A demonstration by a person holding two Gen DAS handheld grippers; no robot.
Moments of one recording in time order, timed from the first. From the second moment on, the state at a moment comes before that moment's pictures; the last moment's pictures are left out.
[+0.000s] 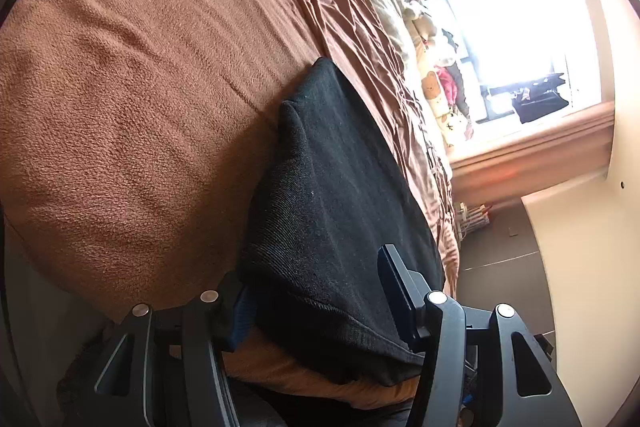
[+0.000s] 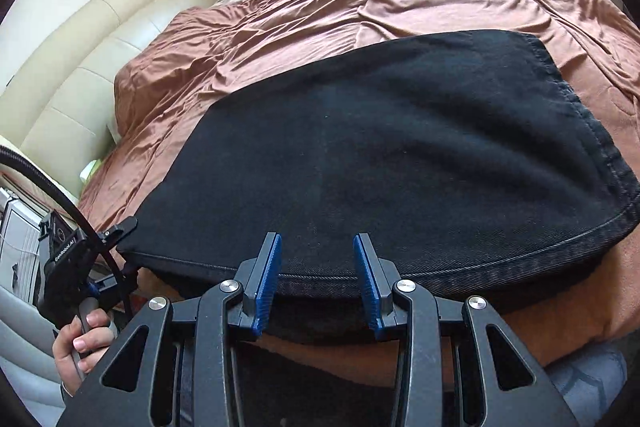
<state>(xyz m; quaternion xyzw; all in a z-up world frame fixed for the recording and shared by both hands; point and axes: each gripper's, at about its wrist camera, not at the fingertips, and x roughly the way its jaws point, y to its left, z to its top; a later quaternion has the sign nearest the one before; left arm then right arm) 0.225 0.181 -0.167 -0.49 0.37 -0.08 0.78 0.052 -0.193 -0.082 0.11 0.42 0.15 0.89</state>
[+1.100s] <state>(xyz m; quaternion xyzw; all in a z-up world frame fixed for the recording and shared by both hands) 0.208 0.186 -0.196 -0.57 0.36 -0.04 0.74 0.138 -0.125 -0.112 0.03 0.48 0.14 0.86</state>
